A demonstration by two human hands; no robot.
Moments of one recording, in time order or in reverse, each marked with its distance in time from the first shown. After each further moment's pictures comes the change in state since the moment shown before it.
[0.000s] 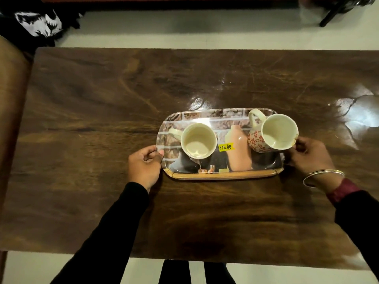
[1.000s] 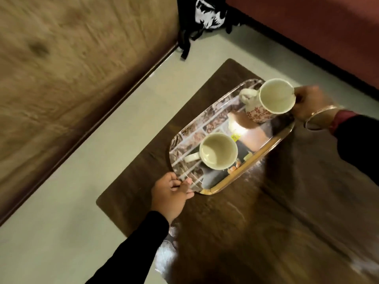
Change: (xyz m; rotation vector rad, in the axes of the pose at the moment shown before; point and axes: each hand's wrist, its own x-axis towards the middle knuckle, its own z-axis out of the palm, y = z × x) left_hand 0.054 -0.032 -0.223 -0.529 0.371 -0.284; right_hand 0.108 -0.454 0.345 -0.659 -0.353 -0.956
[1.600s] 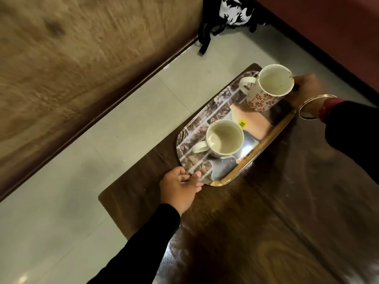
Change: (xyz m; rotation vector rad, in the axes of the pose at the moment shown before) left_hand 0.027 0.012 0.020 -0.059 0.062 -0.053; right_hand 0.105 -0.025 0.036 0.013 -0.002 -0.021
